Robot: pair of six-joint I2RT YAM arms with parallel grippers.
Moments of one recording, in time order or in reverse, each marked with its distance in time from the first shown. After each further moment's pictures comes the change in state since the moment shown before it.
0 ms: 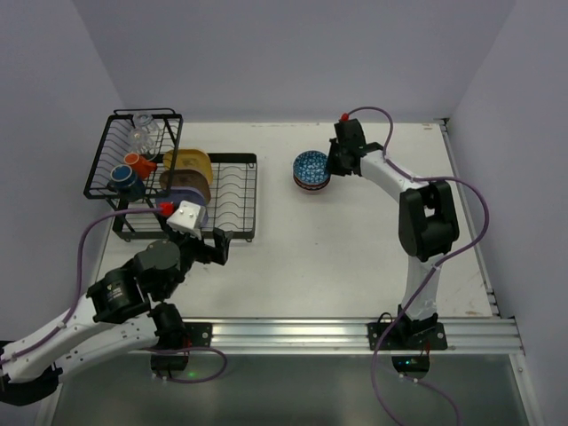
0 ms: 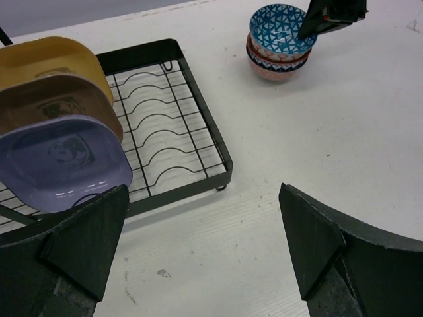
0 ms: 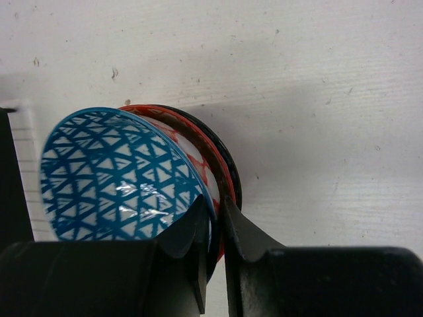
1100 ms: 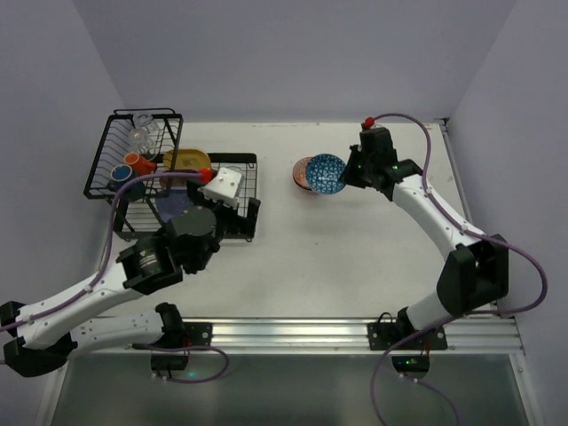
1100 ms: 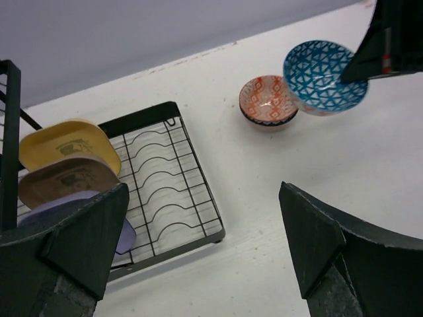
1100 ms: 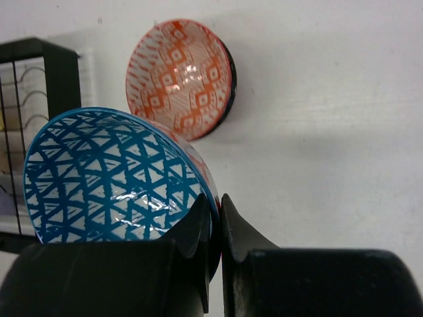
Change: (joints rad) left arm -0.047 0.412 0.289 0.150 -0.083 0.170; right arm 0.006 -0.515 -0.312 -0.114 -0.029 0.010
